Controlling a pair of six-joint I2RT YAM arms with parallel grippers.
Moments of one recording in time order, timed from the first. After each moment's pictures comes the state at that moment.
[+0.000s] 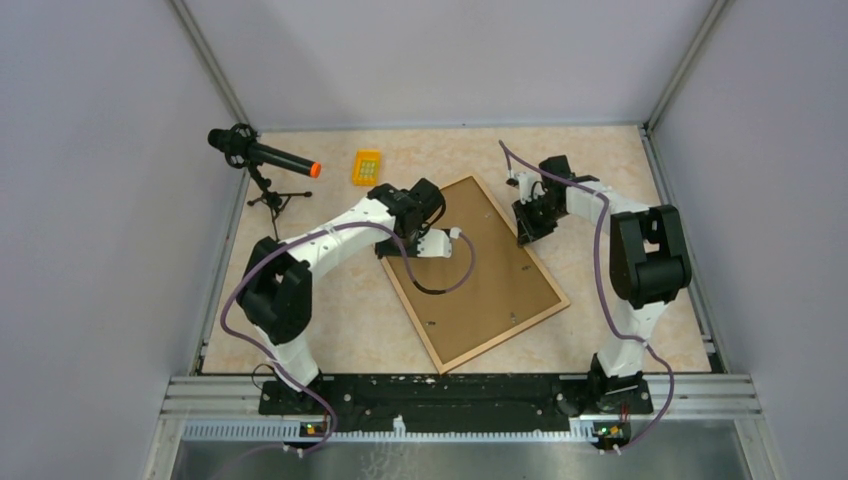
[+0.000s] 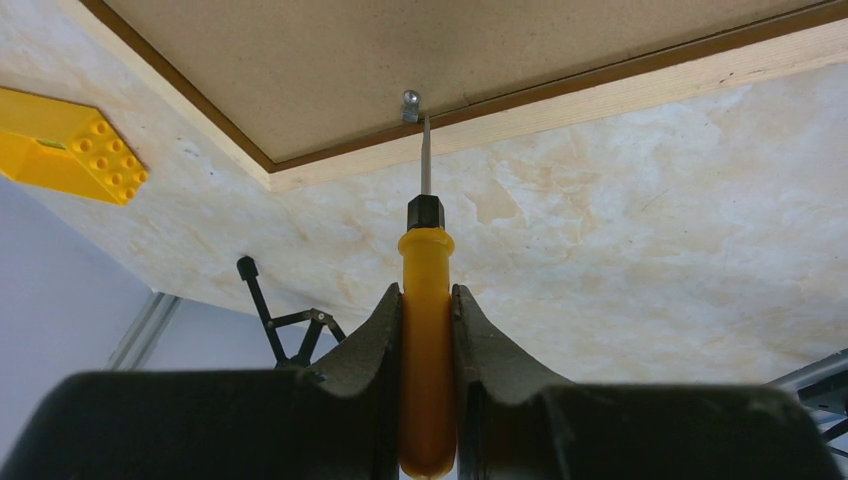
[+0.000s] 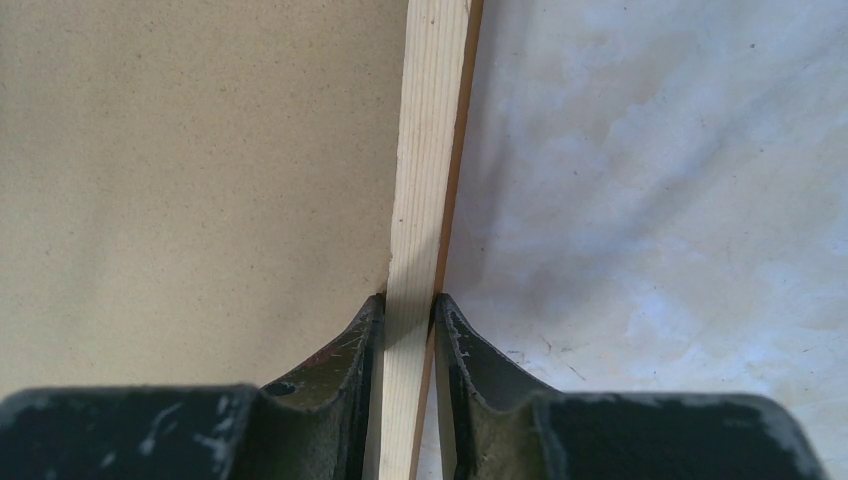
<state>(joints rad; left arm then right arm) -0.70 1.75 1.43 -1.07 -0.27 0.90 0.21 1.89 1.26 -0.58 -0.35 -0.28</state>
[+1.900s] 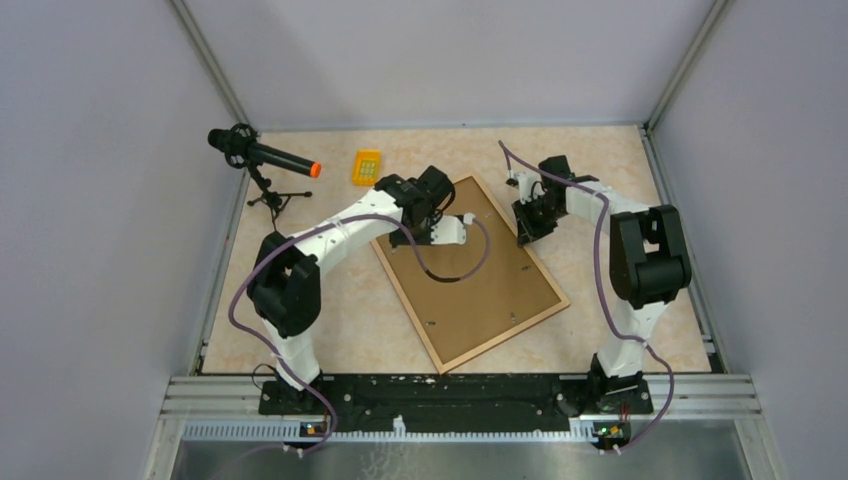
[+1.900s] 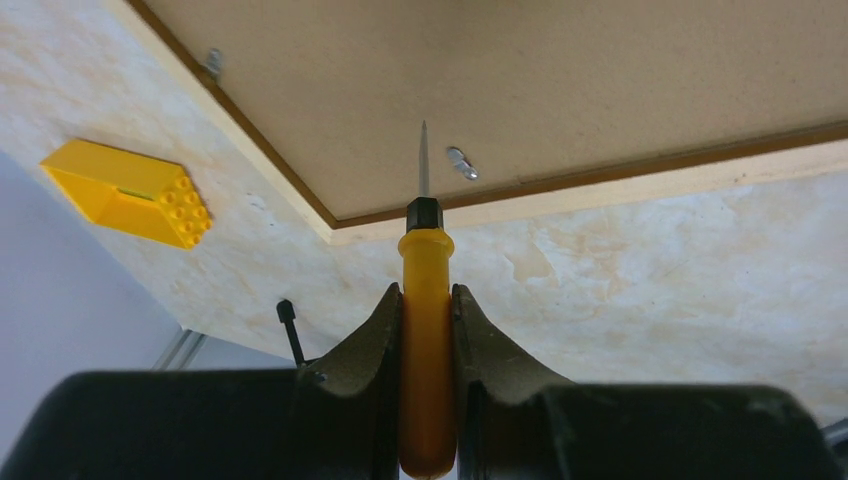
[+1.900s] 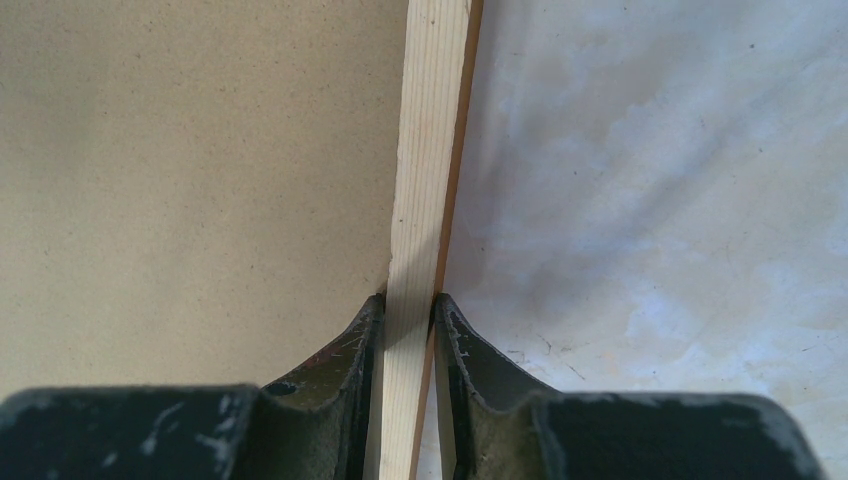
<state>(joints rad) -0.70 1.82 1.52 -1.03 -0.22 0.90 0.21 1.89 1.26 -0.58 -0.35 -0.28</state>
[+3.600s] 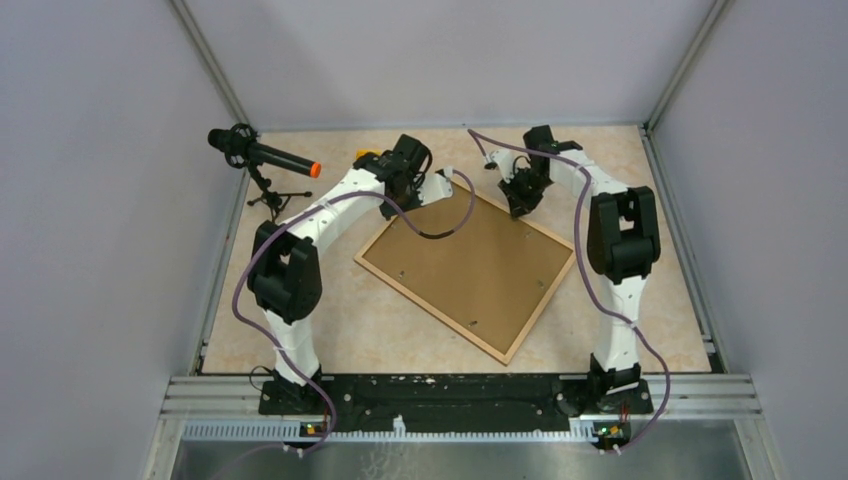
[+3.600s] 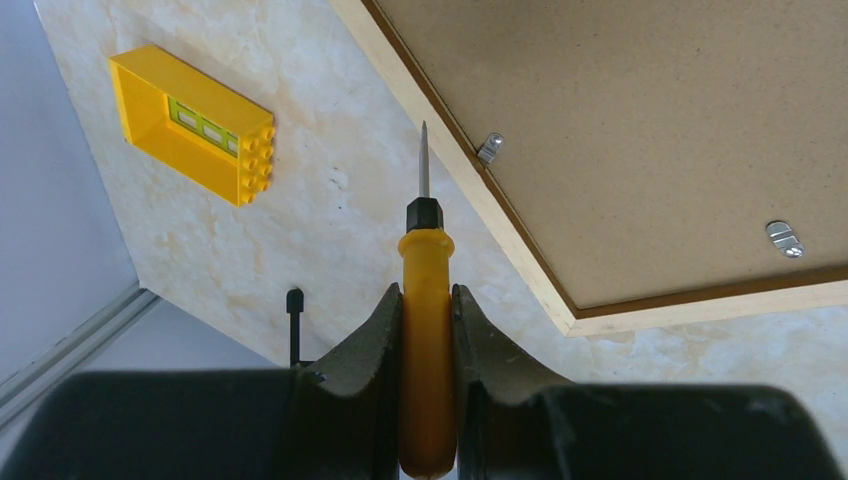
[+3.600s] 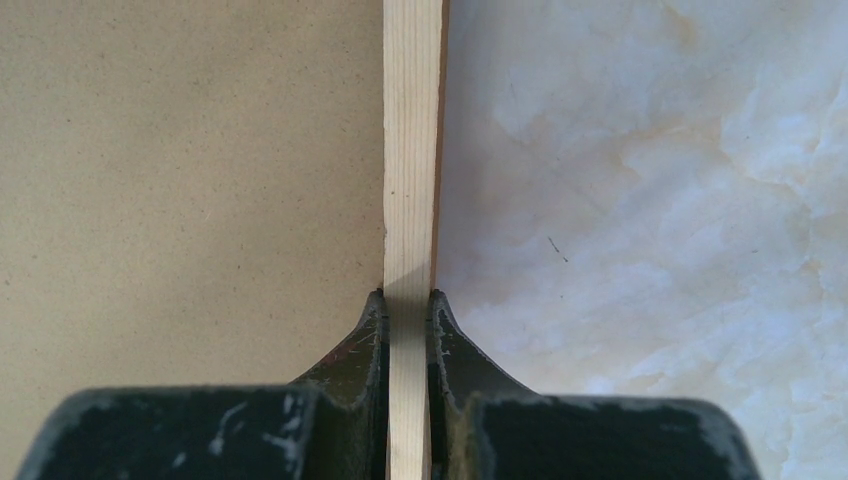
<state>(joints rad) -0.54 1.88 1.65 -0.89 -0.17 0.79 0.24 2.13 1.72 -0.83 -0.36 -0.69</state>
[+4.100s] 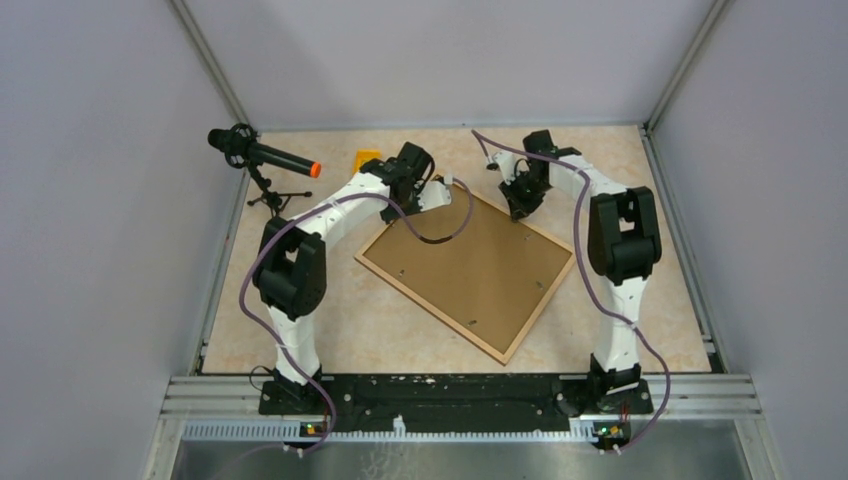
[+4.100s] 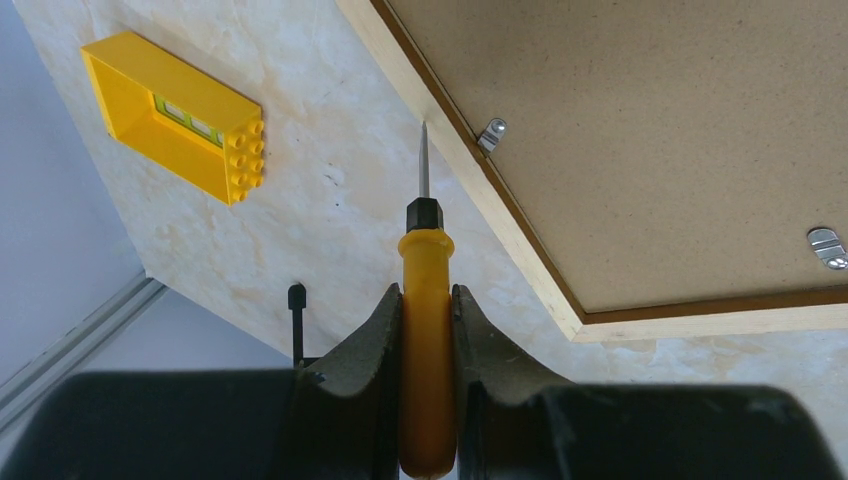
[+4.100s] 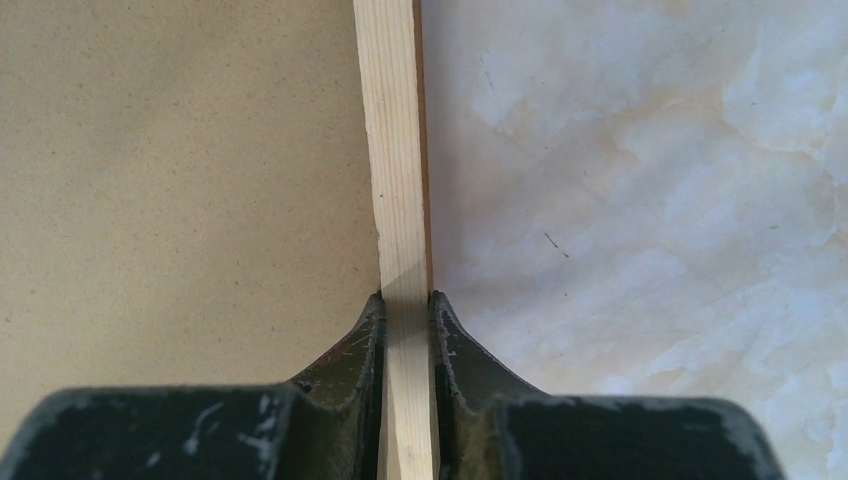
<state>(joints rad) -0.54 1.92 1.61 -0.84 -0.24 0.81 0.24 2.13 1.65 -0.73 -0.31 -0.58</state>
